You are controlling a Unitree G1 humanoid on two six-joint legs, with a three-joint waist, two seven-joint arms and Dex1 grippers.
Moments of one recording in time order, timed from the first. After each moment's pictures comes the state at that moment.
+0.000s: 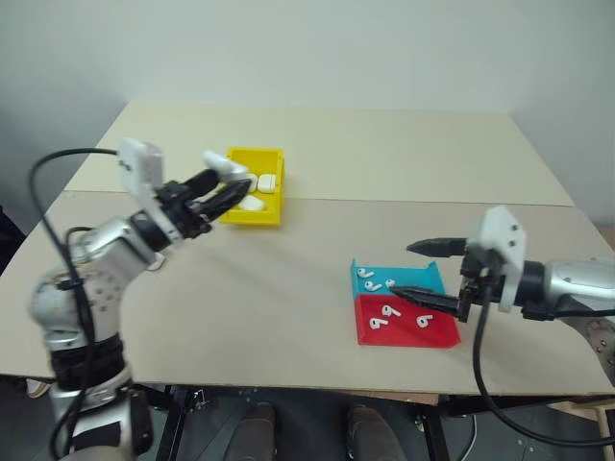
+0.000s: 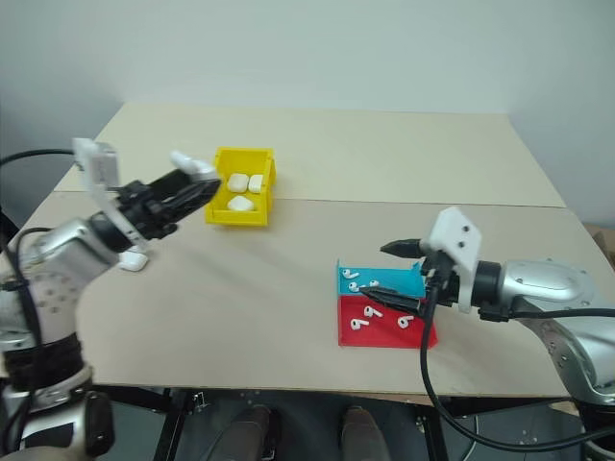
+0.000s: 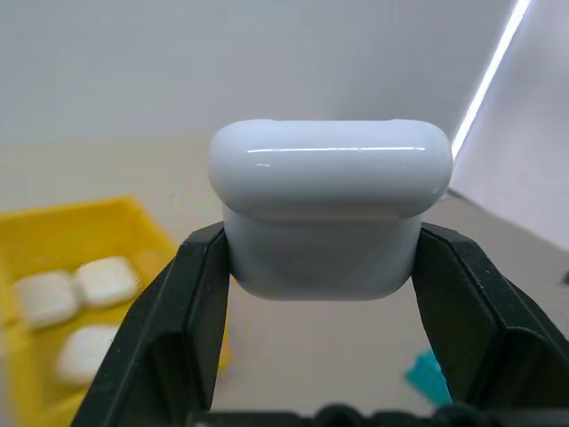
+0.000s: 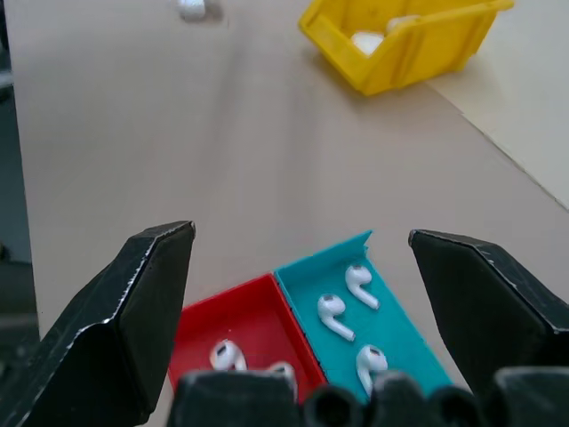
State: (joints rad) left arm -0.53 0.44 0.29 -0.29 -0.71 0.80 -0.69; right arm -0.24 -1.02 -0.10 -0.53 0.63 0.69 0.88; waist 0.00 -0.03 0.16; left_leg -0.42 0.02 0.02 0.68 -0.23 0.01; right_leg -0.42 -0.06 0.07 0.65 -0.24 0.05
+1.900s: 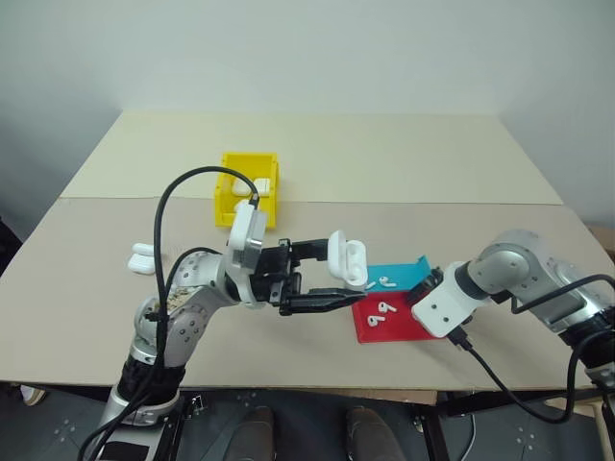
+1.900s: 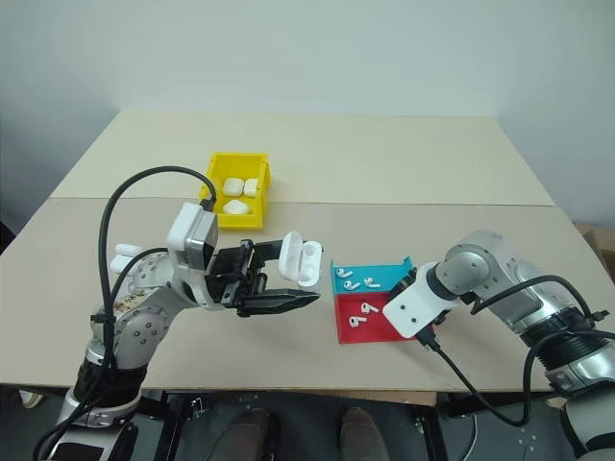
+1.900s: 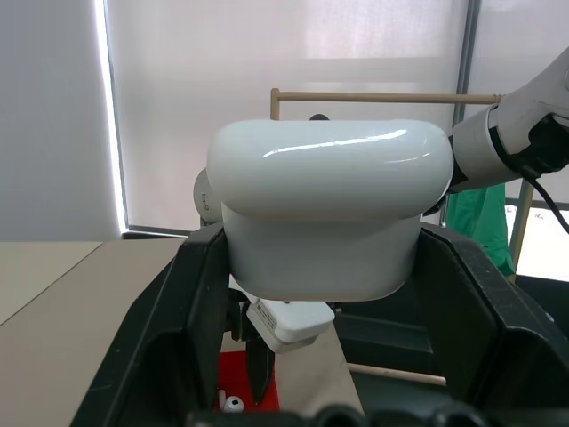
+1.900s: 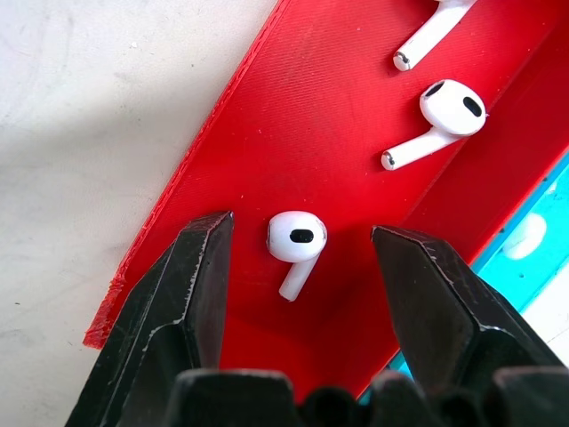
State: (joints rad) left arm -0.43 0.40 -0.09 -0.38 -0.78 0.47 -1.10; right arm -0.62 -1.01 0.48 0.03 -0.27 -0.35 1.42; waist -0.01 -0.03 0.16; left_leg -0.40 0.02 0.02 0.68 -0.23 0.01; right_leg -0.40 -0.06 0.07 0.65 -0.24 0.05
